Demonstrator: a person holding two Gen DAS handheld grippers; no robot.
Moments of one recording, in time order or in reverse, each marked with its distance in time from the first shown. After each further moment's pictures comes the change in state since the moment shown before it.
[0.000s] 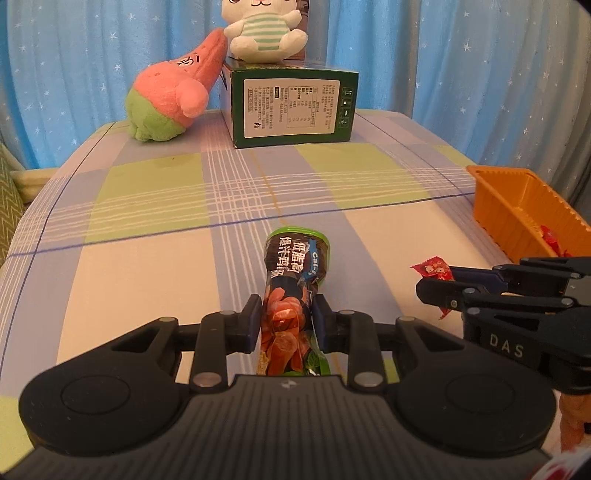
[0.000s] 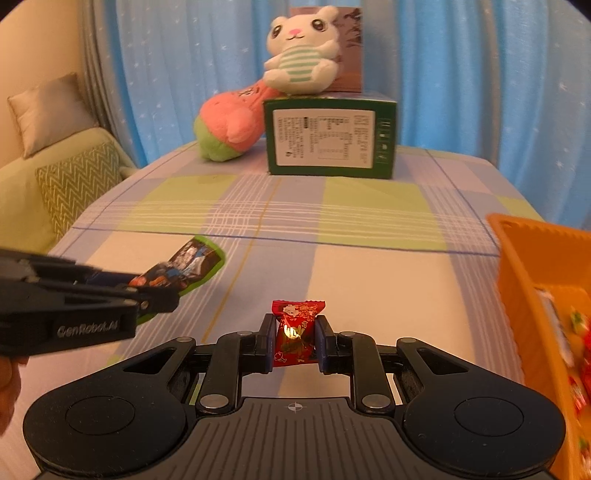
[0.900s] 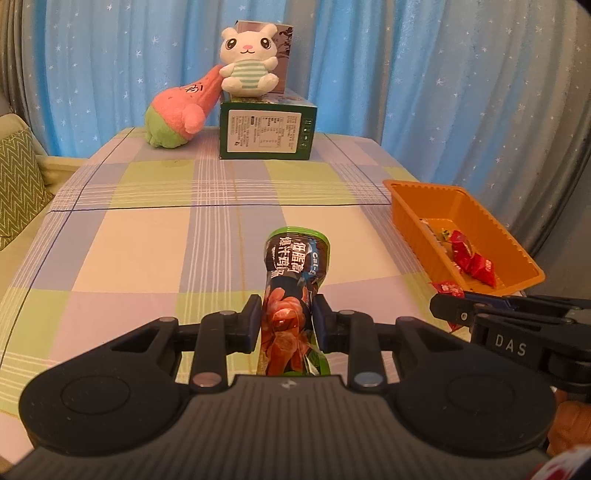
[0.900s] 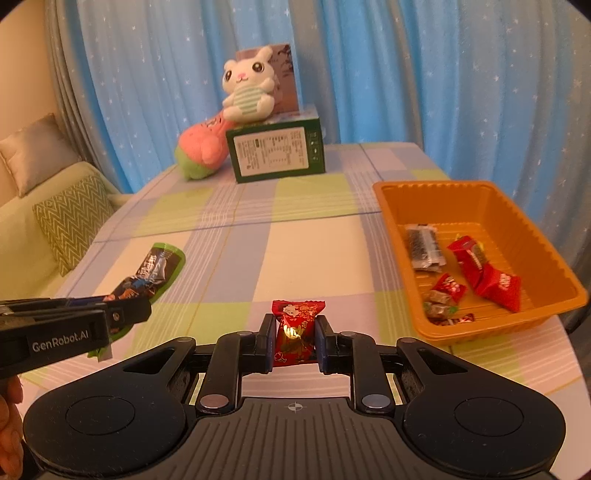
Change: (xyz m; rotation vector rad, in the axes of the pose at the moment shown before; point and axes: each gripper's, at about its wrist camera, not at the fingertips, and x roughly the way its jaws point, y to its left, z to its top) left arm -0.142 -0.088 -0.044 -0.088 -0.066 0.002; right arm -0.167 -0.018 -0.043 0.140 -0.022 -0.056
